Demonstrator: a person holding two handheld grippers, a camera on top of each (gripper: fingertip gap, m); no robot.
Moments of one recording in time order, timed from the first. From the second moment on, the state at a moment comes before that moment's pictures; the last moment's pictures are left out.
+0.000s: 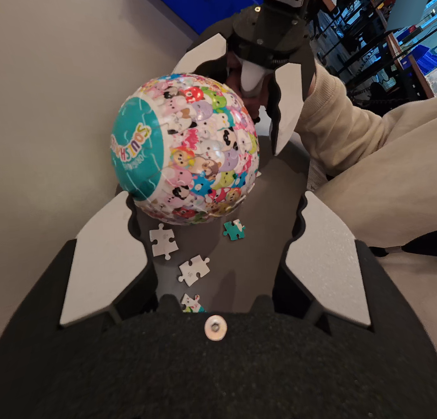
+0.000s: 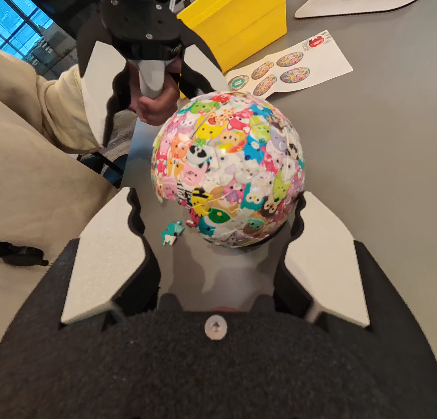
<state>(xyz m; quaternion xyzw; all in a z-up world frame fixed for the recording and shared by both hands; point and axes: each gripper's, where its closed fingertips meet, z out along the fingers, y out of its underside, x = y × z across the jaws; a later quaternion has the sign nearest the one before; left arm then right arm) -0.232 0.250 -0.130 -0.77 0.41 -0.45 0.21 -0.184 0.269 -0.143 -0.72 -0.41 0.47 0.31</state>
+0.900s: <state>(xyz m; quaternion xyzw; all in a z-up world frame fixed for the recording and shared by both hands) -0.223 0.269 -0.034 -0.71 0.50 -0.40 0.29 -0.178 0.210 -0.077 -0.61 0.02 0.67 0.42</state>
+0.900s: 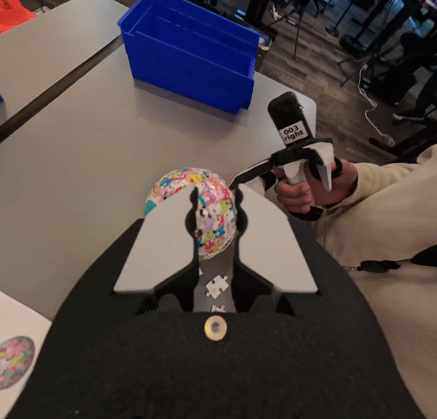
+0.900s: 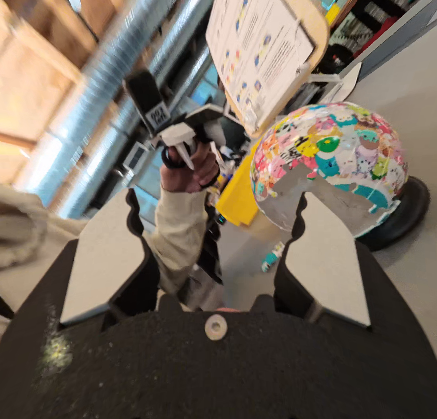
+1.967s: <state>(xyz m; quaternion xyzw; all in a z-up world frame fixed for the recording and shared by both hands) -0.178 0.278 -0.094 -0.72 0.56 -0.35 0.21 -0.153 0.241 -0.060 -0.31 0.23 0.85 0.35</state>
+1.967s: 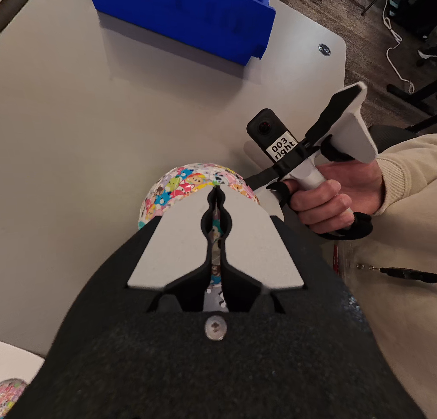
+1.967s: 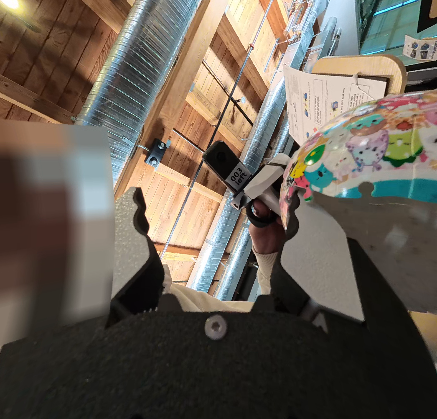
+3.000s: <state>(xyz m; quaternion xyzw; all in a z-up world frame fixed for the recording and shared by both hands) -0.166 0.272 -0.086 -0.71 0.58 -0.33 0.22 -0.149 0.244 -0.057 -0.31 0.23 0.85 0.36</state>
